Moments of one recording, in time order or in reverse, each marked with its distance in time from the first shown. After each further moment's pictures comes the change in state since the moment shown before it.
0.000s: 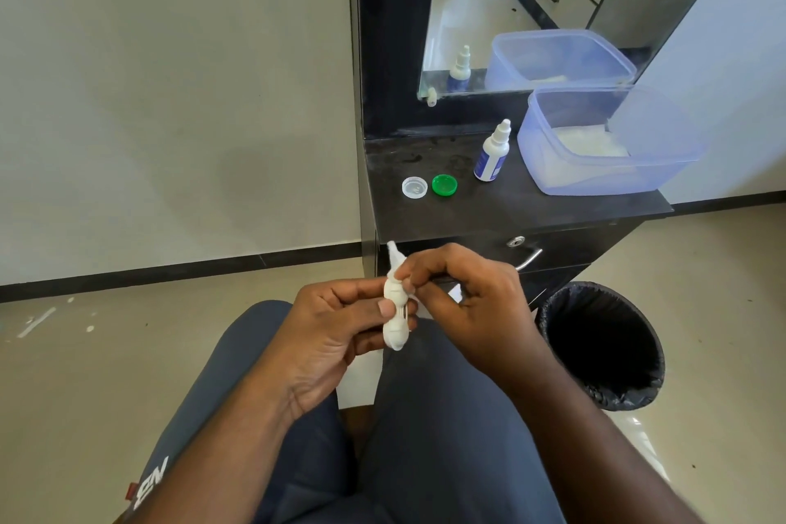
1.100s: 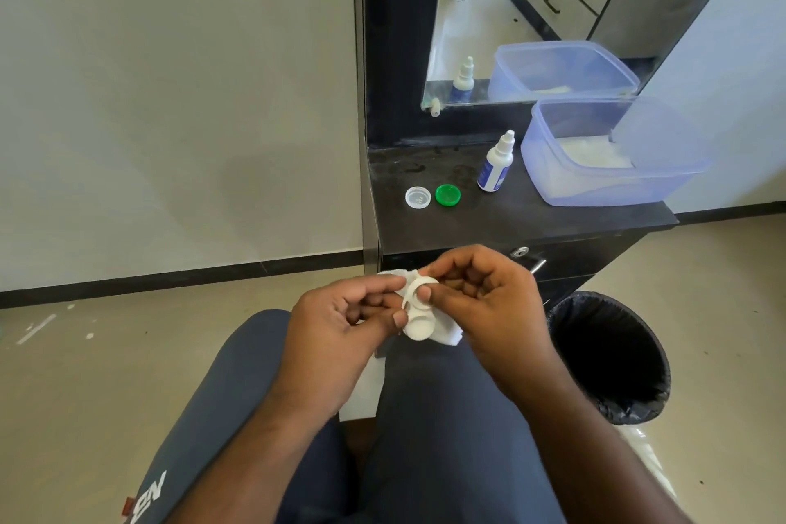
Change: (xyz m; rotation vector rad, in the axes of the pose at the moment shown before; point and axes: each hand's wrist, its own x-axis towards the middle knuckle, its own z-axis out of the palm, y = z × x) left_hand -0.001 -0.002 0.009 0.460 0.170 0.372; right_hand 0.003 -0.010 -0.003 0.347 0.101 0.528
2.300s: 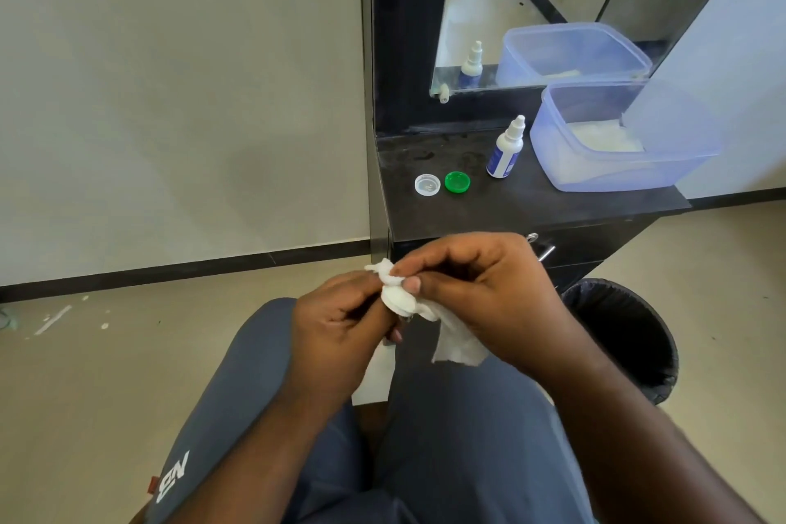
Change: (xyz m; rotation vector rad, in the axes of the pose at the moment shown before) left_hand -0.004 -0.022 -0.008 0.026 0.068 0.415; right_hand -0.003 -0.042 0.006 -0.104 -0.283 -0.097
